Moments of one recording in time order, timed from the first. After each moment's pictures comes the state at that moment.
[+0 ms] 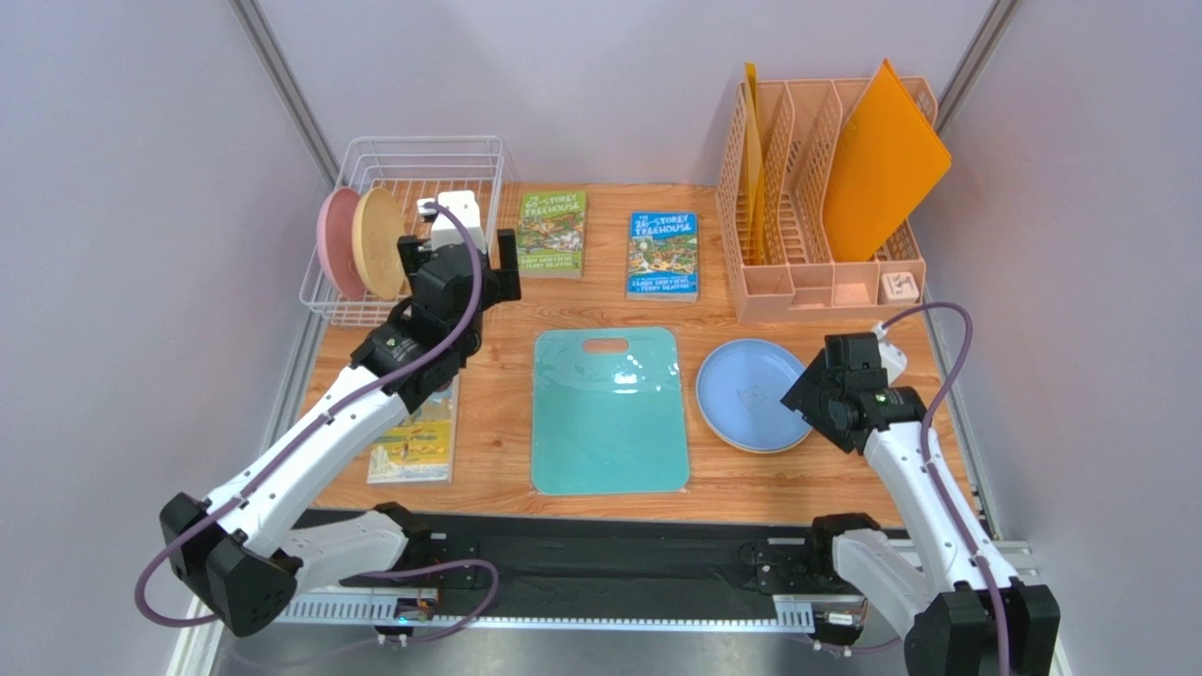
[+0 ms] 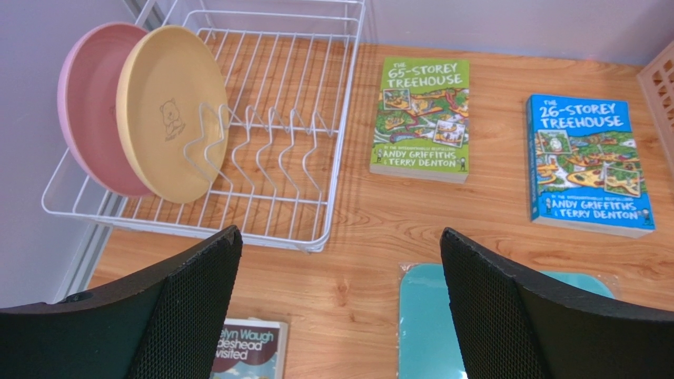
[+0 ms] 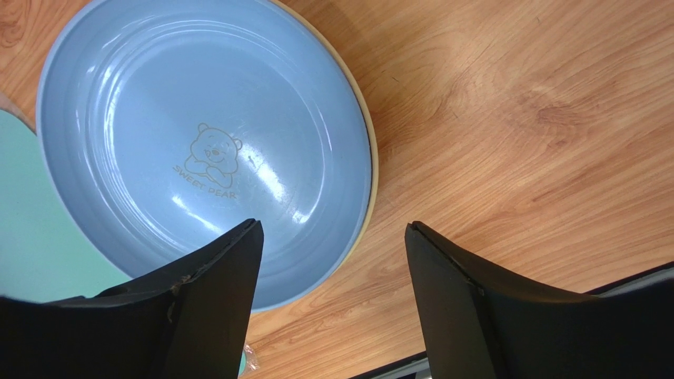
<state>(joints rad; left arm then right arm) -0.61 1.11 1.09 -0.30 -0.70 -0.19 0.09 0.91 0.65 -0.78 0.19 0.74</state>
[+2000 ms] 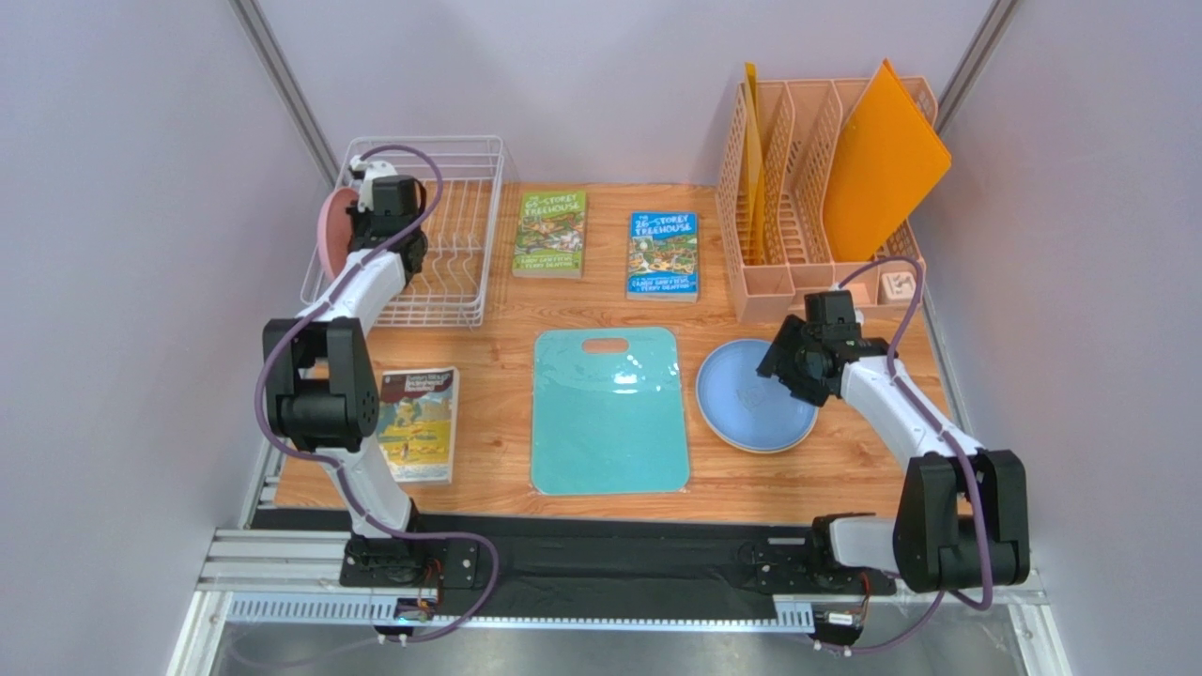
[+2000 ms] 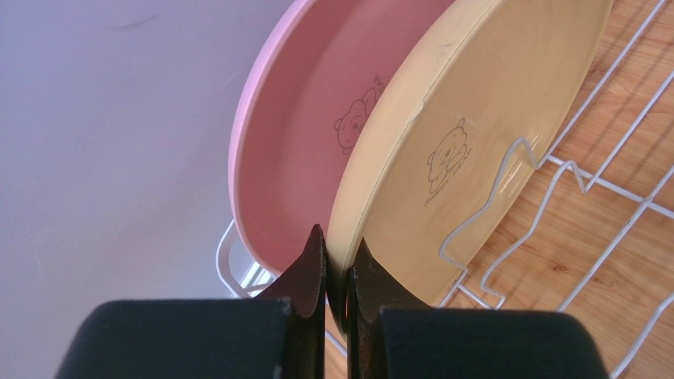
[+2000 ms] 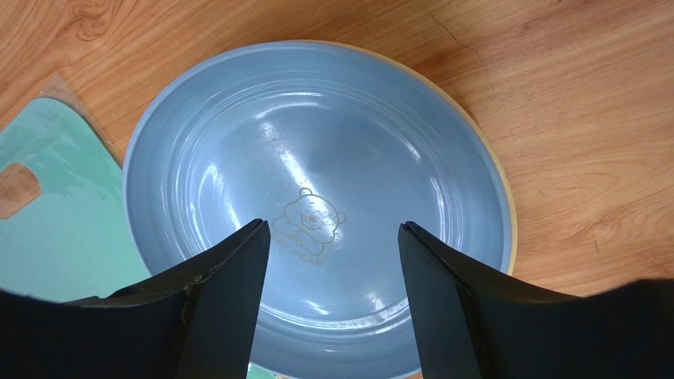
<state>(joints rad) 0.01 1.81 1.37 -0.14 -0.76 0.05 0.08 1.29 0.77 -0.51 0.02 0.61</state>
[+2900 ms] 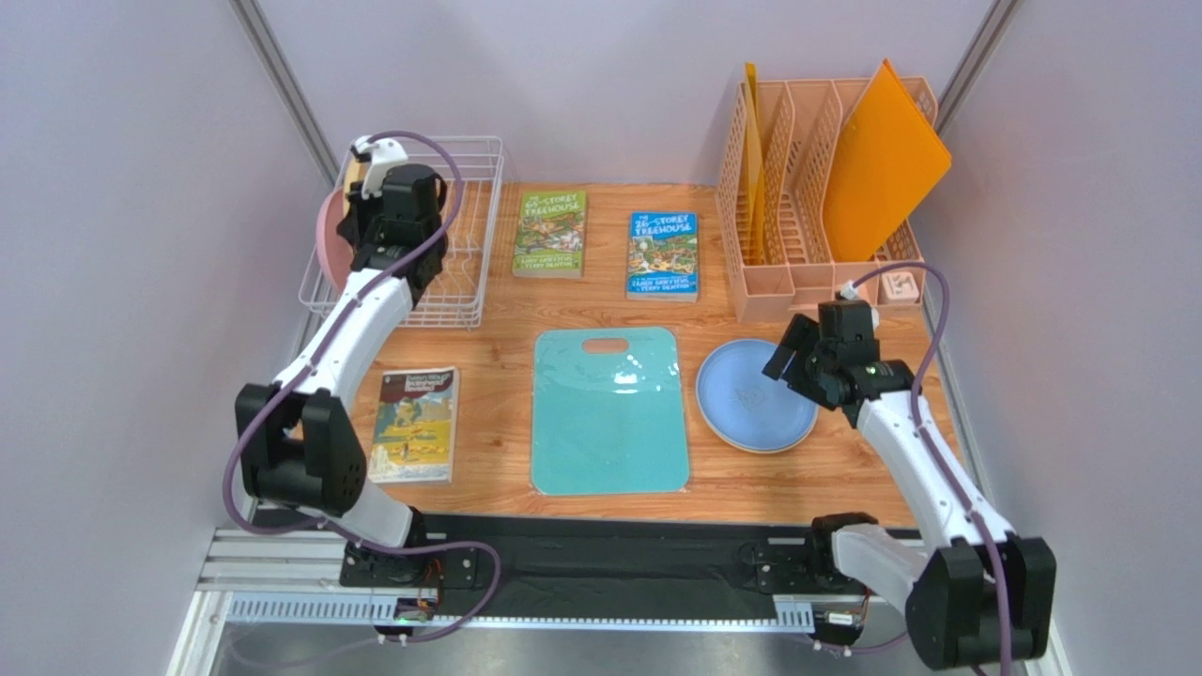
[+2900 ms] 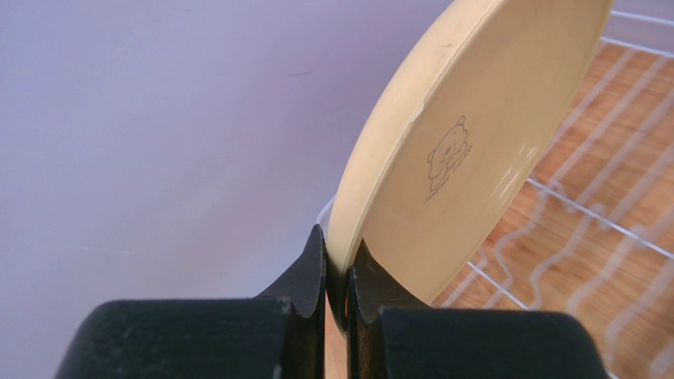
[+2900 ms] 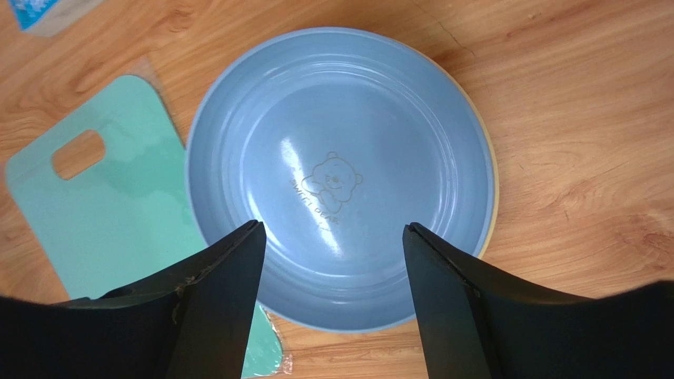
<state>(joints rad) -0.16 1.55 1.29 -0.09 -1.07 0.14 0.11 1.08 0.75 -0.59 0.04 0.59</state>
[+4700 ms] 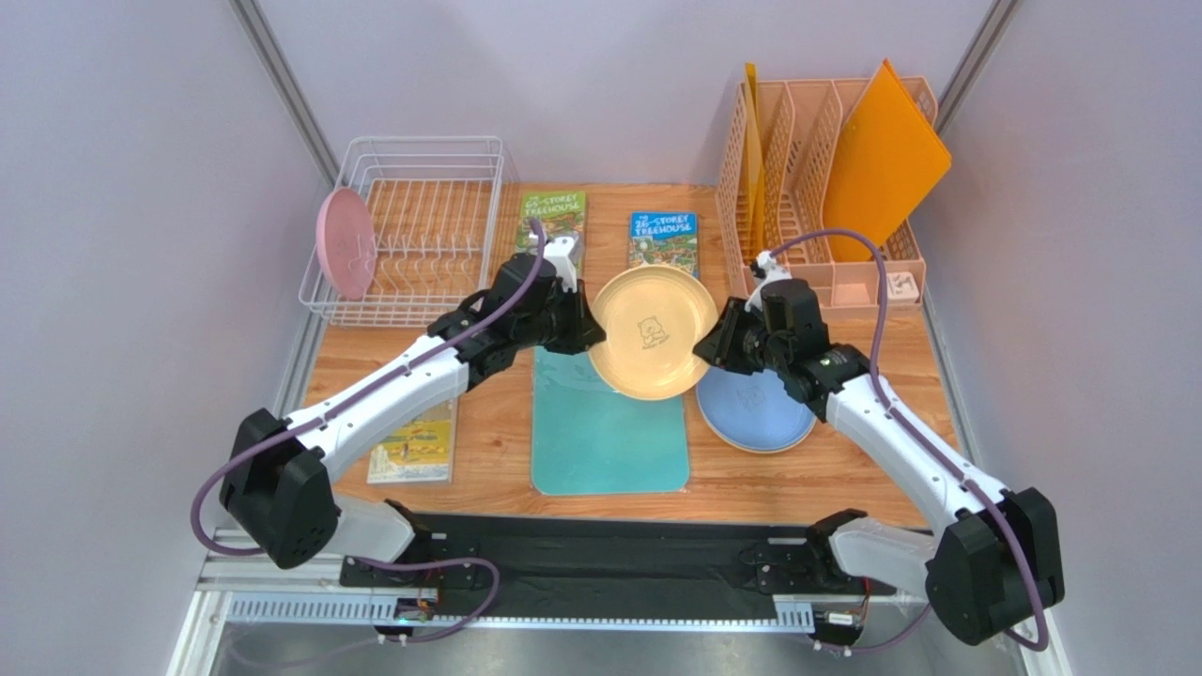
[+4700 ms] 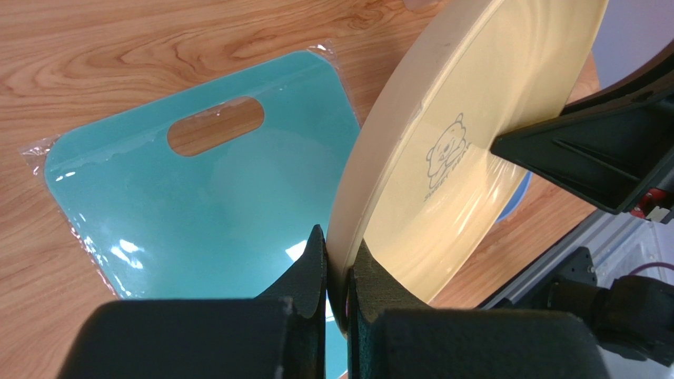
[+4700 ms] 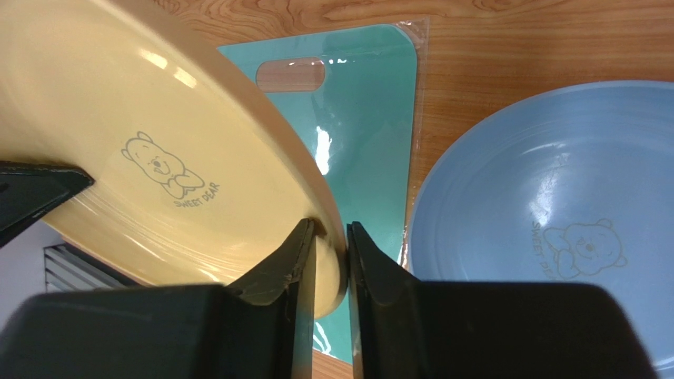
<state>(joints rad) -0.68 1.37 1.06 -0.27 0.11 -0.51 0.40 1.15 0.81 -0.31 -0.17 0.59</state>
